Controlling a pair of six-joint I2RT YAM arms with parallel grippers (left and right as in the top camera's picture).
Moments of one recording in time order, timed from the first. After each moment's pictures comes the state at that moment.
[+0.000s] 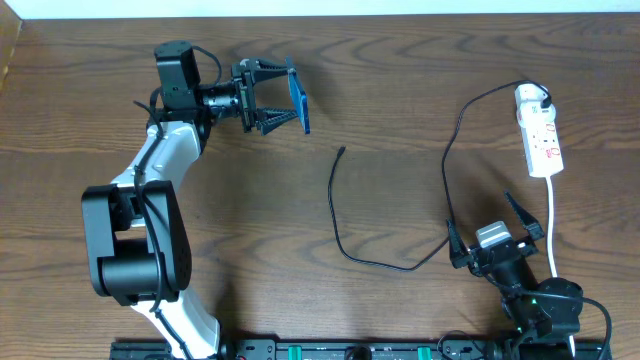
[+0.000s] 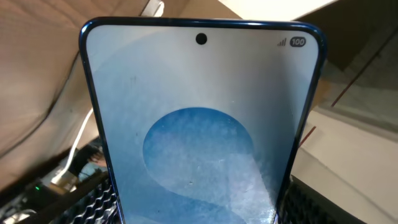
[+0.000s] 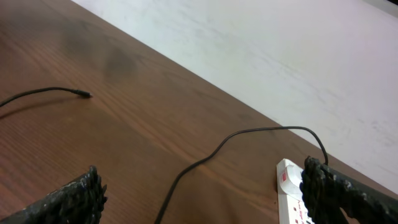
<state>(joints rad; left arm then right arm) 0.06 1.91 1.23 0.18 1.44 -1.66 0.04 0.01 0.06 -0.16 -0.29 -0.46</state>
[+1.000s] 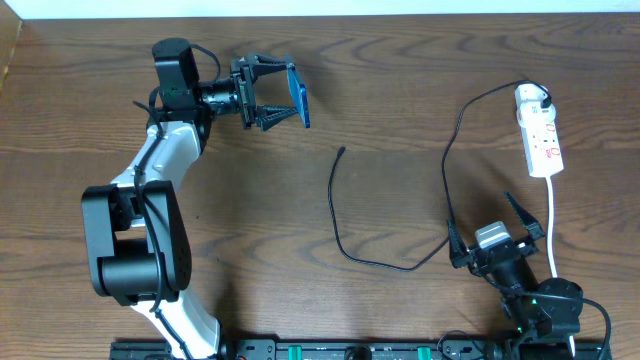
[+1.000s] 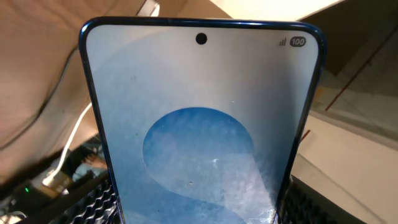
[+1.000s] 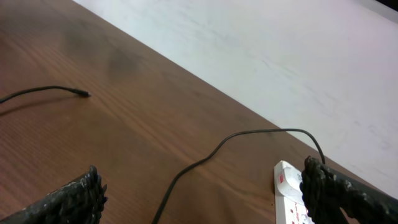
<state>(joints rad) 0.06 1.91 1.23 0.26 1.41 -1.72 0.04 0.01 0.06 -0.16 -0.29 -0.48</state>
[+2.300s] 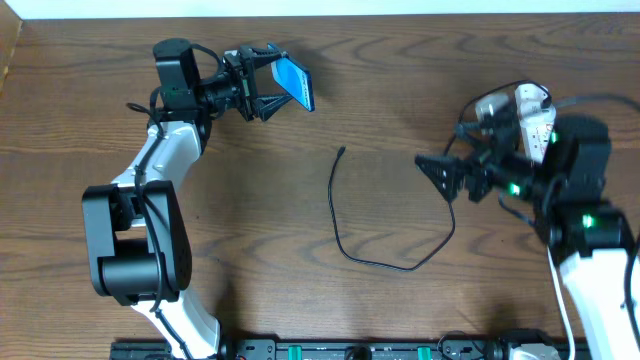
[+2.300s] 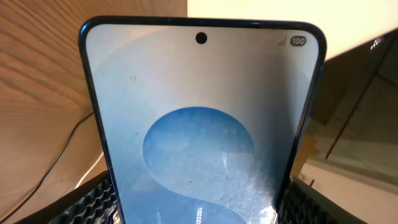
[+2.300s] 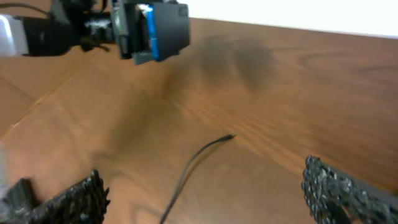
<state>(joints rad) 0.05 1.91 1.23 0.25 1.14 -1.67 0.05 1.11 0.96 -0.44 -0.79 -0.05</state>
